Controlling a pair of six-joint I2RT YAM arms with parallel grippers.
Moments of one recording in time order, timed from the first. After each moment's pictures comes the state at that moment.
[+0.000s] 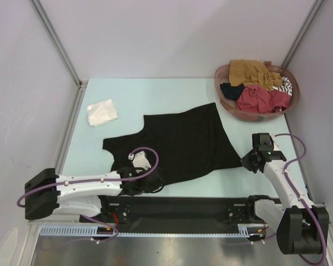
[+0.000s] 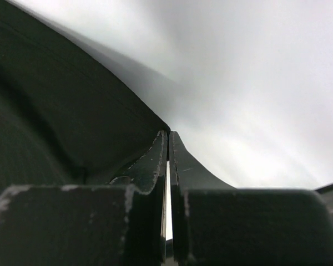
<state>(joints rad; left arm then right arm) -1.23 1.19 0.61 -0.58 -0.44 -1.54 0.01 0.99 0.57 -0.68 0.12 0.85</state>
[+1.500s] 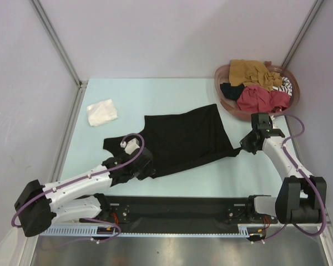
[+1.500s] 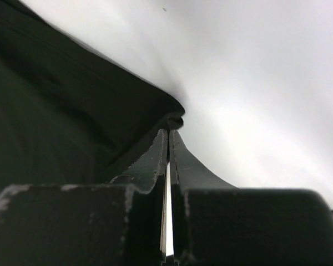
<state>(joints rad) -0.93 1.05 0.60 -0.53 -0.26 -1.29 0.01 1.25 0.84 -0.68 0.14 0.84</state>
